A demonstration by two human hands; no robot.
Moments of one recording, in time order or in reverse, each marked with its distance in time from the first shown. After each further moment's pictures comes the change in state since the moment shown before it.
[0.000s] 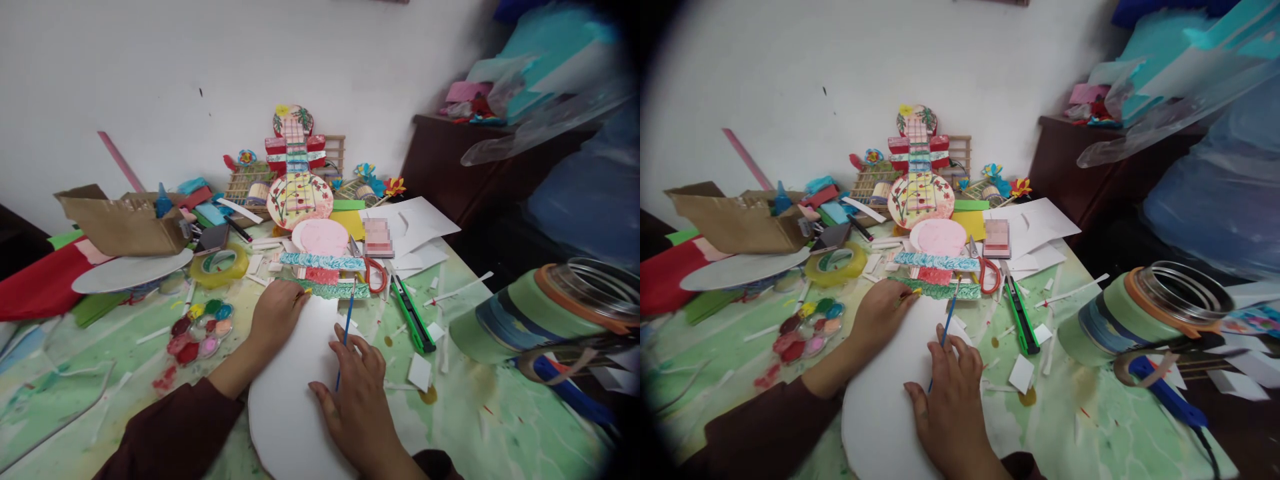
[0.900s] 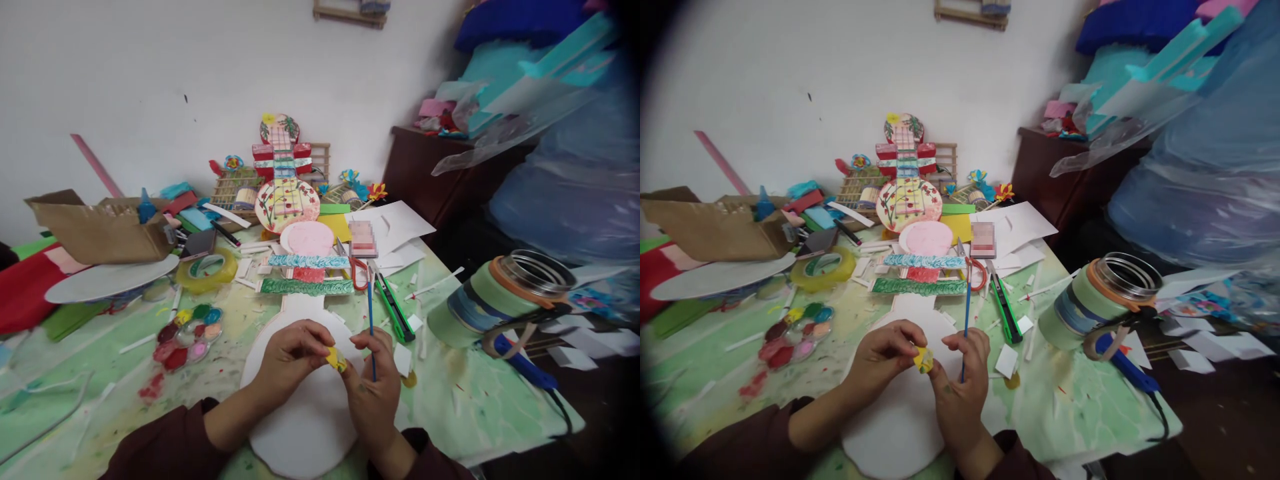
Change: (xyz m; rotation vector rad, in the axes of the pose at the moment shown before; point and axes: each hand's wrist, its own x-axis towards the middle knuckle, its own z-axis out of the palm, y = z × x) left_hand -0.051 0.057 -0.001 -1.172 -0.105 0.094; right_hand 0.012 0.007 -0.013 0.481 0.547 0.207
